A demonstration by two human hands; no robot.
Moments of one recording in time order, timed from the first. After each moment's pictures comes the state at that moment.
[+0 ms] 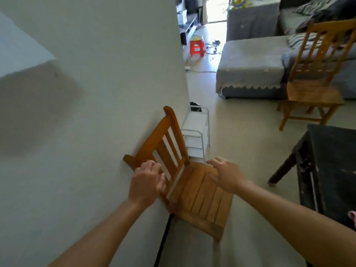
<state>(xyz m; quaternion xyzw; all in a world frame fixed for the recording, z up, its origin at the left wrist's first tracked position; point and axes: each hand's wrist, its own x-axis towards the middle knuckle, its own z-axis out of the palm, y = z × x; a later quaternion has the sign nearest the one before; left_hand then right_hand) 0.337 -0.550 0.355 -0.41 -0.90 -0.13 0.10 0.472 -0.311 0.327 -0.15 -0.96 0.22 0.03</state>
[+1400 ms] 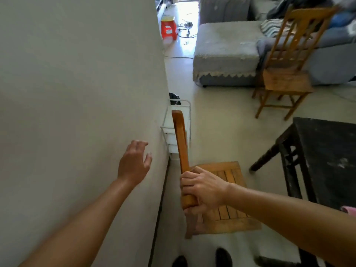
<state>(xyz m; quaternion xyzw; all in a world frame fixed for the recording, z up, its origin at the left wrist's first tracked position) 0.188 -0.476 0.344 -0.39 -0.90 -0.20 0.02 0.380 -0.317 0.316 0.18 -0.98 0.10 -0.03</state>
